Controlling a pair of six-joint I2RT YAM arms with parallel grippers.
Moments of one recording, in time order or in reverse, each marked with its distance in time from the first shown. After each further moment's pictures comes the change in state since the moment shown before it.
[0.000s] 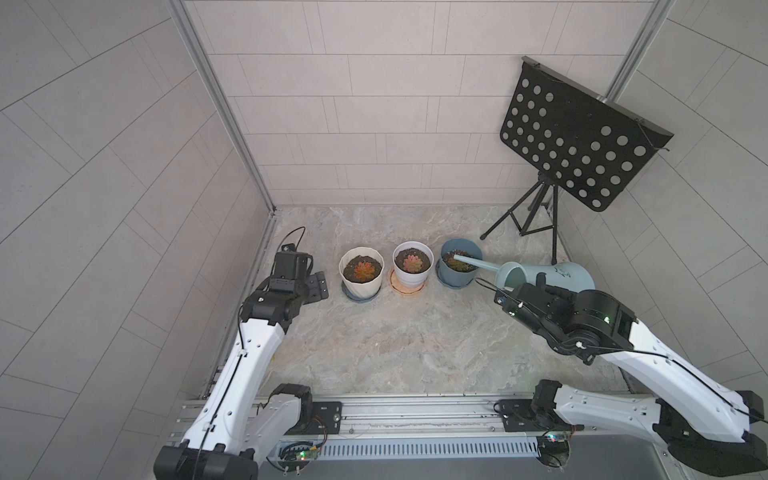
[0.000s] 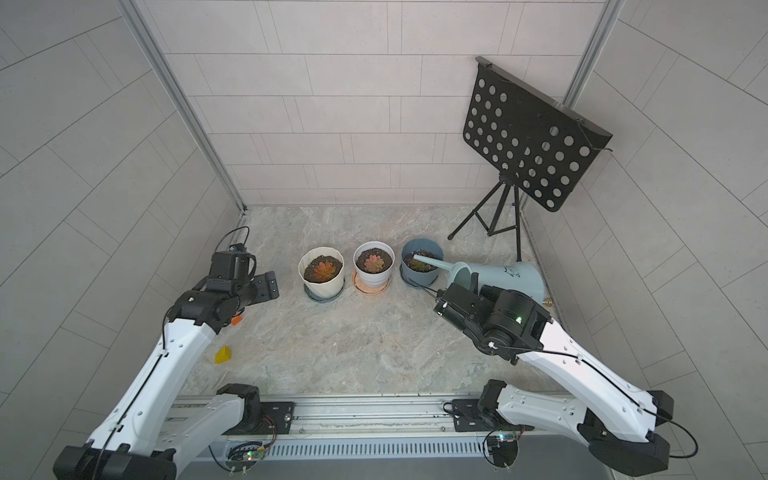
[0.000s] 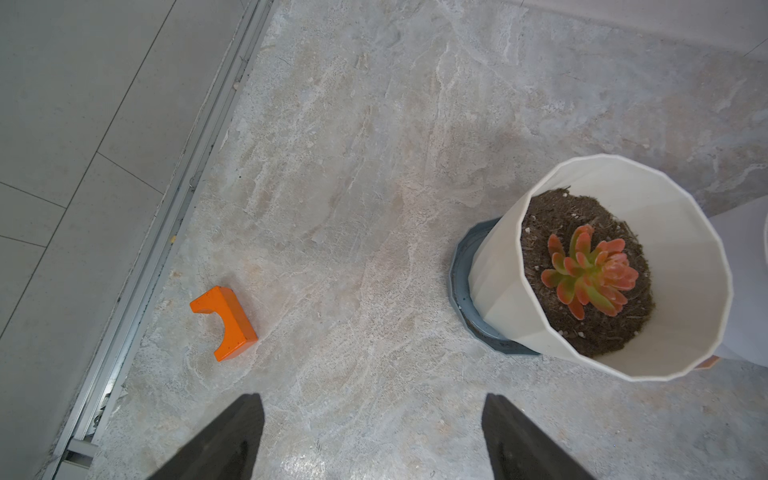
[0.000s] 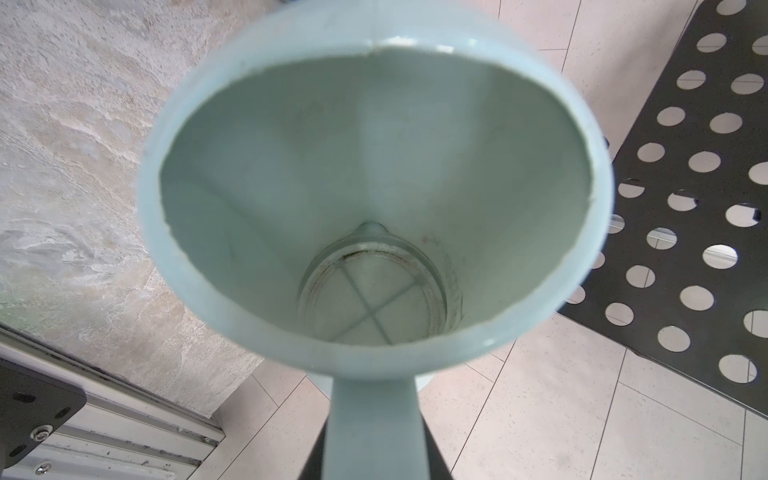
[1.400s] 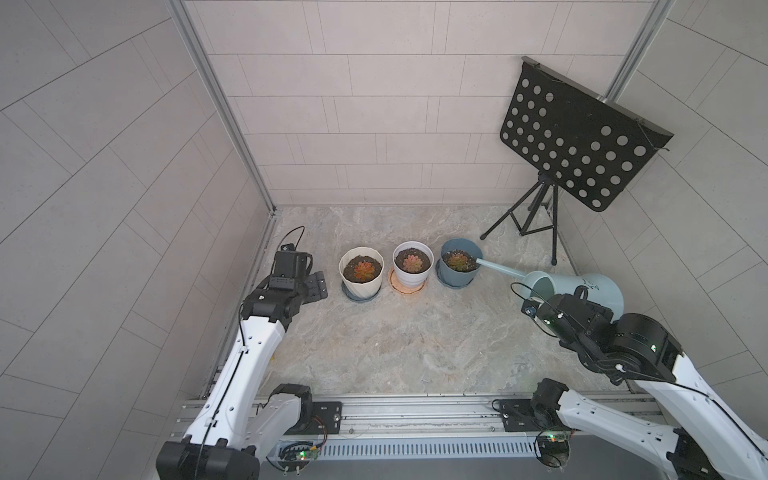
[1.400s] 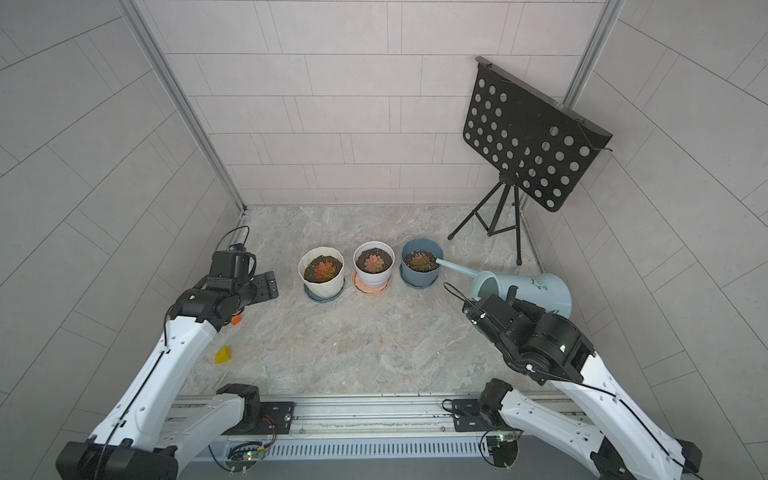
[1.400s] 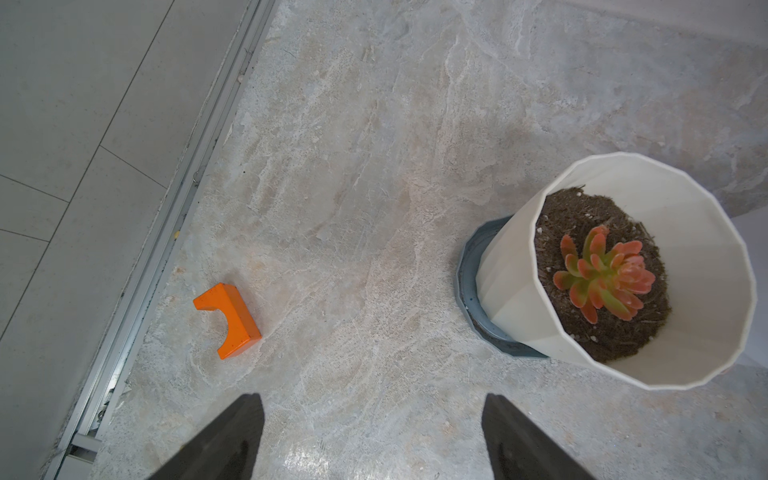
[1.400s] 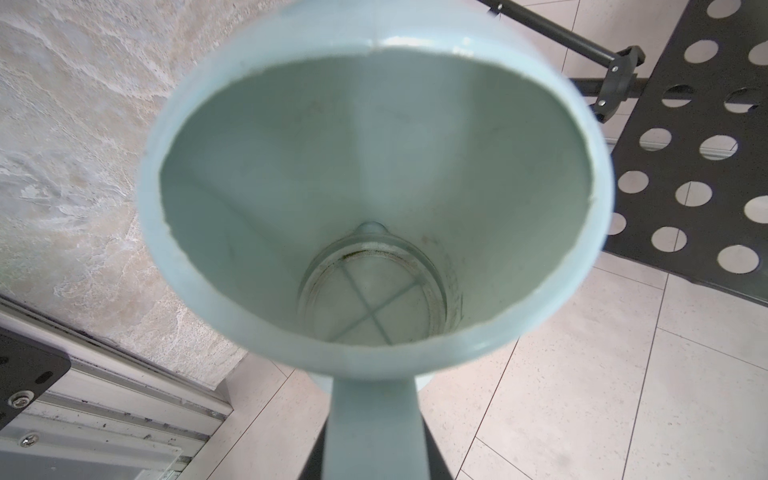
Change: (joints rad) left arm 0.014 0.015 0.000 0.000 0.000 0.001; right arm -0.152 -0.185 -0.094 0.000 -0.008 -0.123
